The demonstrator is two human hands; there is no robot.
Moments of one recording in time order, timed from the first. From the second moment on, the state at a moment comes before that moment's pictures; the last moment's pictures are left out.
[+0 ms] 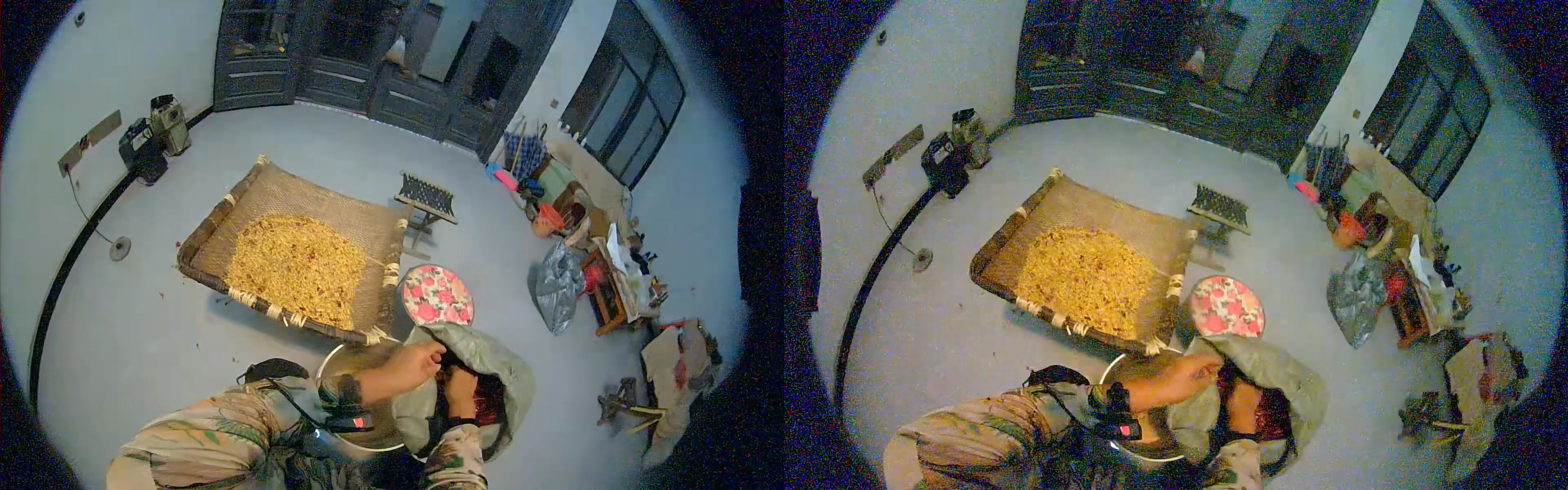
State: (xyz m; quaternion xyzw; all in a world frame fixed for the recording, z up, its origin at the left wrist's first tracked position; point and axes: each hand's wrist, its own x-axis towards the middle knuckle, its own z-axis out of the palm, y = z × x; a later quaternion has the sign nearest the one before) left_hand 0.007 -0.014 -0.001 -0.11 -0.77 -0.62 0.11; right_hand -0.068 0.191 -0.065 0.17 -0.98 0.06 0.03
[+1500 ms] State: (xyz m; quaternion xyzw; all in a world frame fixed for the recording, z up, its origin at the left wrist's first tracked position) left_hand 0.000 0.009 0.005 -0.10 -0.67 -0.73 0.03; right_hand -0.011 0.204 -0.005 0.08 -0.82 0.56 0.01
